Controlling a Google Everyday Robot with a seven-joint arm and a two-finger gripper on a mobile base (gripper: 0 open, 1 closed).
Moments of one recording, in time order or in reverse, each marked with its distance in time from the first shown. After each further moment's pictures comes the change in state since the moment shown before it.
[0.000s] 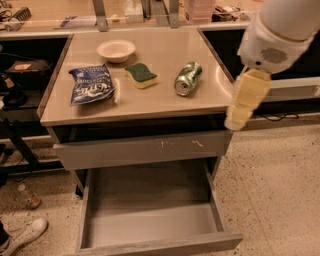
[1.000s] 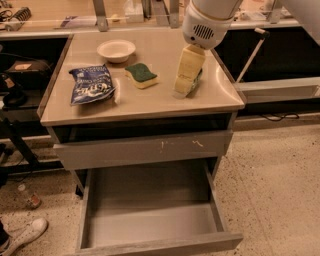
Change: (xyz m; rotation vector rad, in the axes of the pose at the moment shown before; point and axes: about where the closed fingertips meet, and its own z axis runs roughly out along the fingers) arm -0.105 -0.055 0.038 -0.012 -0.062 0.013
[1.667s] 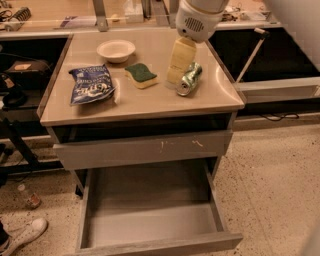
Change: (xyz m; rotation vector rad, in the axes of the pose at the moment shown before) arm -0.015 -0.024 0.011 -0.007 0.007 0.054
